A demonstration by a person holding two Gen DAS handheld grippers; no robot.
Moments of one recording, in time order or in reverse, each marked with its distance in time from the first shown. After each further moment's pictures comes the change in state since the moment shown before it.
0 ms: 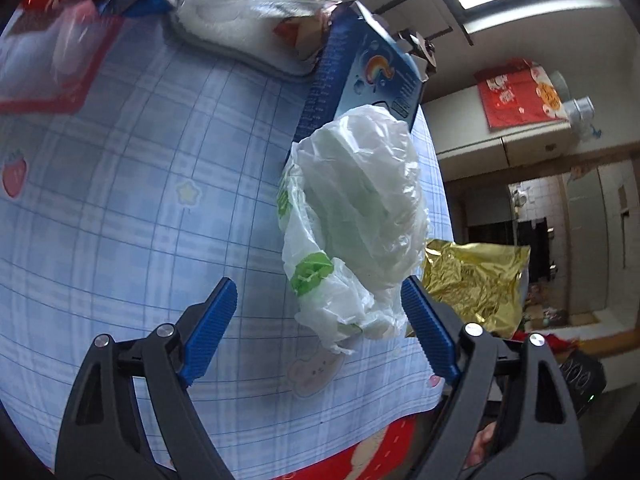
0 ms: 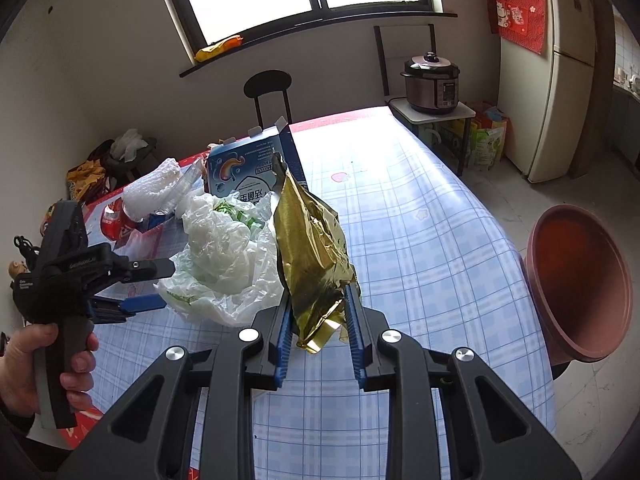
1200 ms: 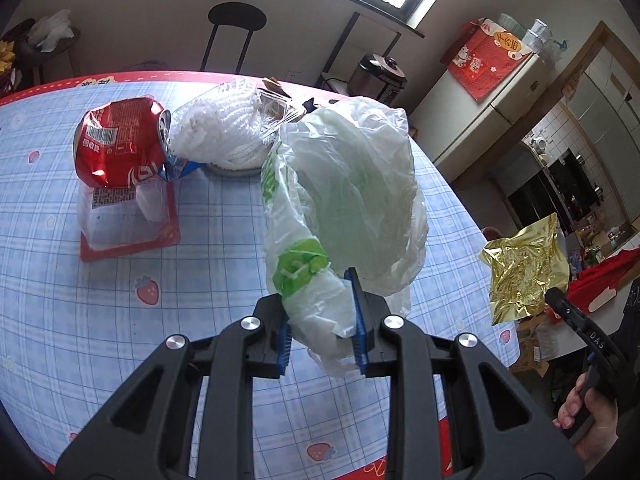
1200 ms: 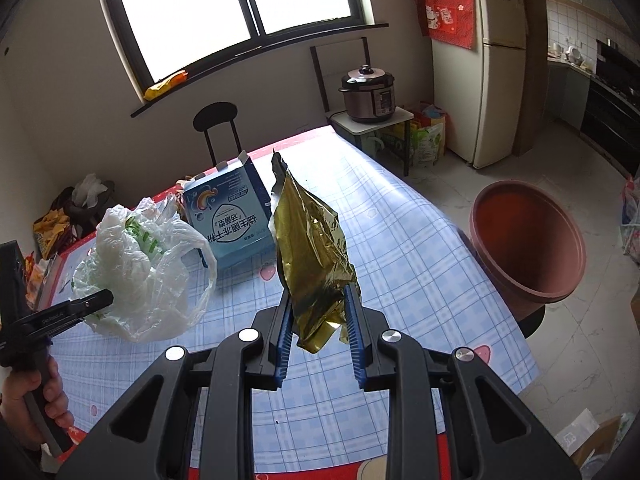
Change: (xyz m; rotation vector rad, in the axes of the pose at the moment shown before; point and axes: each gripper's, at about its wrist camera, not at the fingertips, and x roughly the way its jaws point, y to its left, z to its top) left arm -0.103 -0.042 -0.018 0.462 -0.212 0.194; right arm -0.069 0.014 -0.020 0.184 -0.110 -0.195
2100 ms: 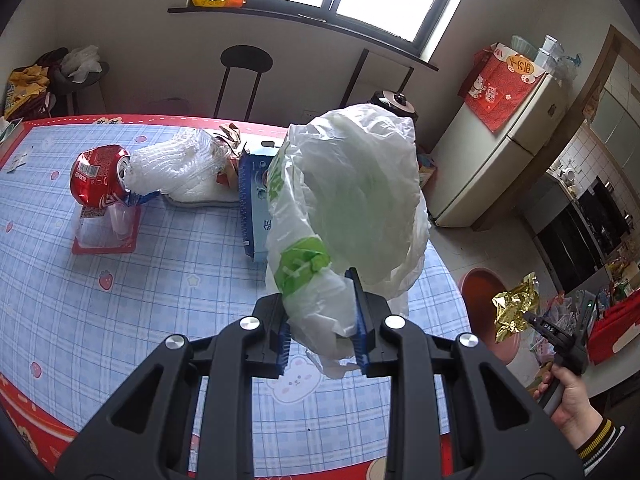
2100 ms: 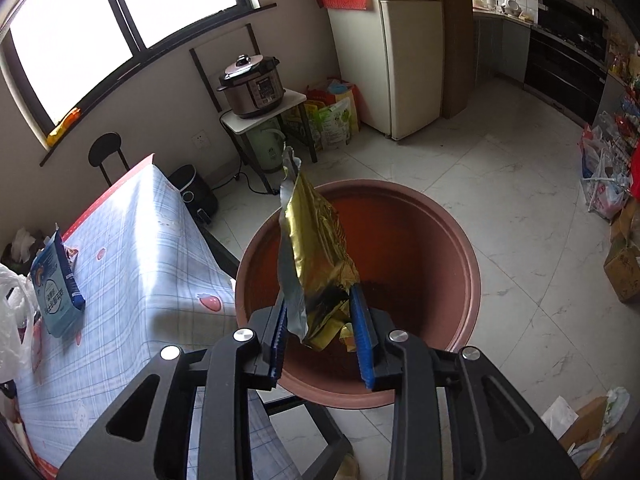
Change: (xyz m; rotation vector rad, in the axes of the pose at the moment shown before) left arm -0.021 -0.162 -0.019 -0.046 -0.150 0.161; right arm 0.099 -0.300 0.067 0.159 0.097 -0.120
